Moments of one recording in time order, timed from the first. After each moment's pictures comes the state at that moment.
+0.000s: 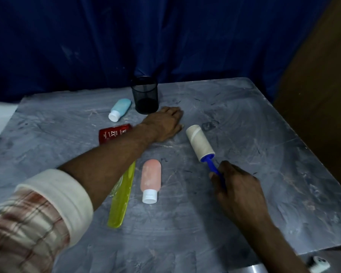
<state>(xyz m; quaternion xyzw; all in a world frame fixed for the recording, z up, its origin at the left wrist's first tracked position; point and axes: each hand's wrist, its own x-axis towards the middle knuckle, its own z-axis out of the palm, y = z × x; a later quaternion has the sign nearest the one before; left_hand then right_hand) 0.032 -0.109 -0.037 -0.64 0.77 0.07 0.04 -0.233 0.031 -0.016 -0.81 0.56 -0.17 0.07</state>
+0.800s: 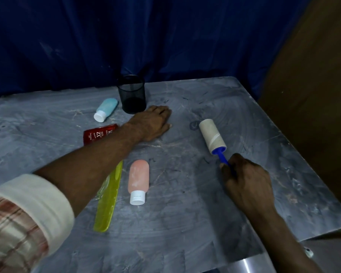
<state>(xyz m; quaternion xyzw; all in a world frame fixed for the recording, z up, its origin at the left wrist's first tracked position) 0.033 -0.111 -0.037 -0.62 0.78 0.07 0.05 -0.274 0.006 -0.024 -0.76 0.62 -0.19 0.05</state>
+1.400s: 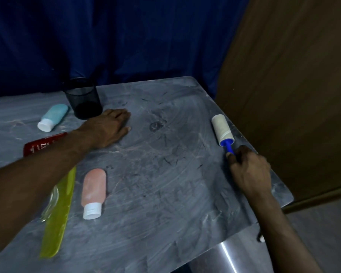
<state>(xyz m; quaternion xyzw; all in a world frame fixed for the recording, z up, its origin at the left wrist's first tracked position) 0.033 -0.114 -0.038 -0.62 0.78 0.04 0.06 -0.367 -0.022 -0.012 -0.65 0.73 -0.19 0.07</state>
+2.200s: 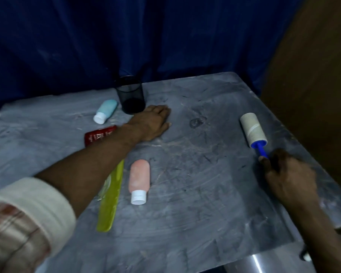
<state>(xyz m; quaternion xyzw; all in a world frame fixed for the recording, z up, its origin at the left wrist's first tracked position) 0.030 -0.103 -0.027 -0.63 0.77 0.07 0.05 -0.342 -0.011 -0.013 -0.72 0.67 -0.18 0.04</state>
